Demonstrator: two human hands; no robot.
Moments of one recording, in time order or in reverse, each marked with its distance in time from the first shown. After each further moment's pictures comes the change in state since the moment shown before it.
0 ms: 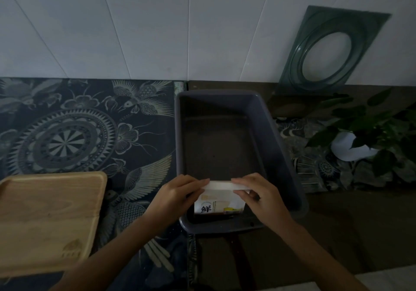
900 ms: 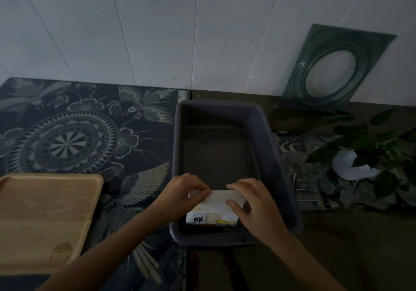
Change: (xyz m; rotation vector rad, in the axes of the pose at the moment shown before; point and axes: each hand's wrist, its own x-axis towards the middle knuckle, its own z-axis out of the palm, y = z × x) left_hand 0.046 0.022 0.000 -0.090 -0.106 -0.260; right_hand 0.010 -0.016 -0.016 -0.227 -0.005 -0.047
